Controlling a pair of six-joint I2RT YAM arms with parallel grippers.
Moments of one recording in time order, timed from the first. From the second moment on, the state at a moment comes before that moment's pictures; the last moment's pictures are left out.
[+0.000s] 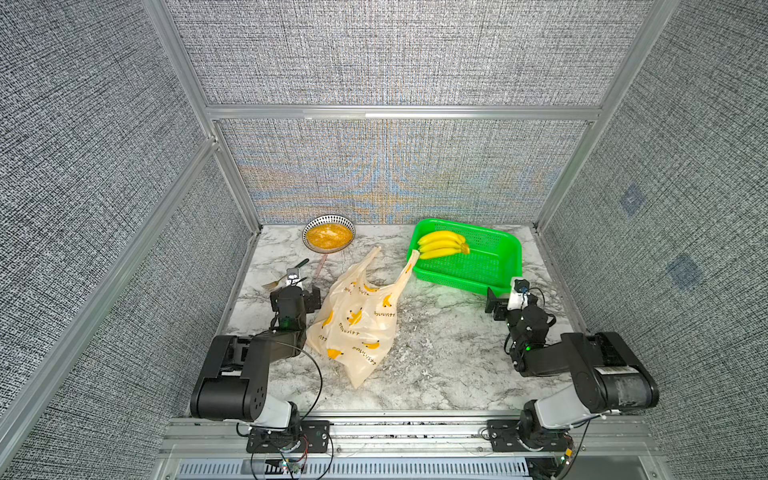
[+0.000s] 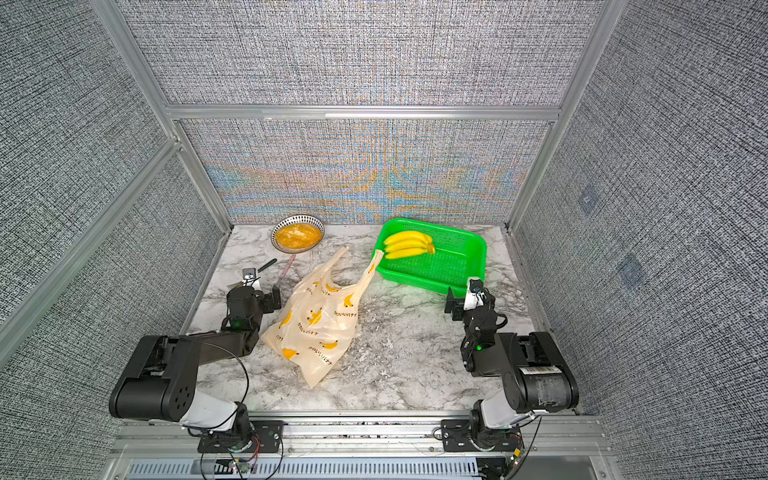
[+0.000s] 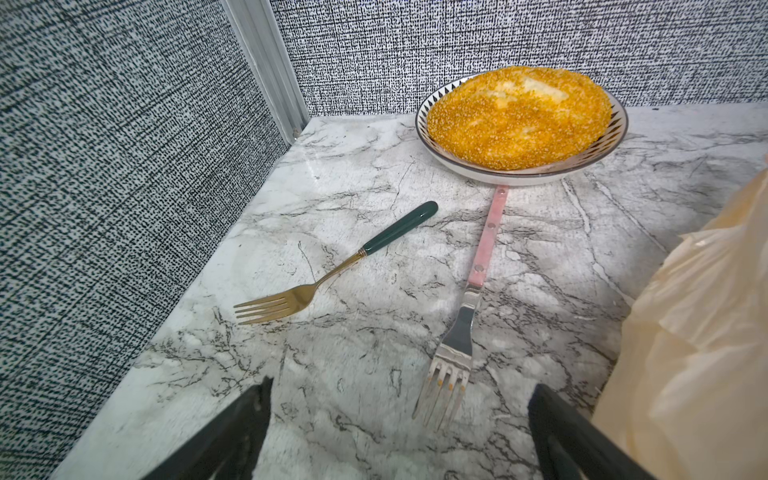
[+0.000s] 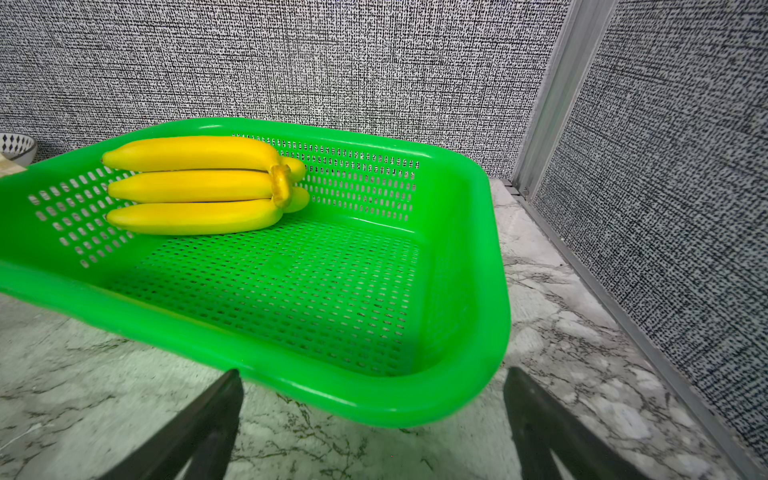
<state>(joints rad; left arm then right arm) -0.09 1.50 0.42 0.65 -0.25 0.01 0.03 1.53 0.21 1.16 0.07 -0.02</state>
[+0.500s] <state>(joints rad) -0.13 1.08 0.49 0.33 -0.37 -0.08 0.11 1.28 0.24 1.02 0.04 -0.08</state>
